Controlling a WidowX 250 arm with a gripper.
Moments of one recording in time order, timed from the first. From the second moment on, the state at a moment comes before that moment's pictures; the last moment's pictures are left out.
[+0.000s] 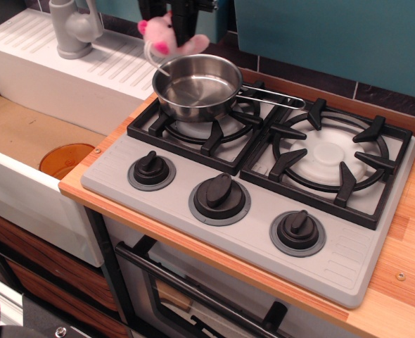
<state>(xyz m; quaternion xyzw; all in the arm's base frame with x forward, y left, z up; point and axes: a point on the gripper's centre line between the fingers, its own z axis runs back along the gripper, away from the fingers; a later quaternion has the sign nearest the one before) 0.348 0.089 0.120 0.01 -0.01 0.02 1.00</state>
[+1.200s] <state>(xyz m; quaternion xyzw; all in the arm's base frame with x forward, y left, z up) 0.353 0.112 0.112 0.01 -0.02 -0.01 1.00</state>
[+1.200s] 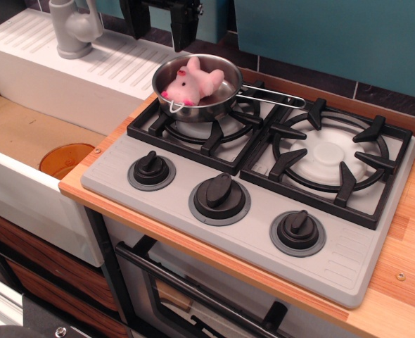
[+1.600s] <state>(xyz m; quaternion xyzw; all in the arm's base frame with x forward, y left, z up) 0.357 0.115 0.119 0.01 -0.03 -0.01 1.00</state>
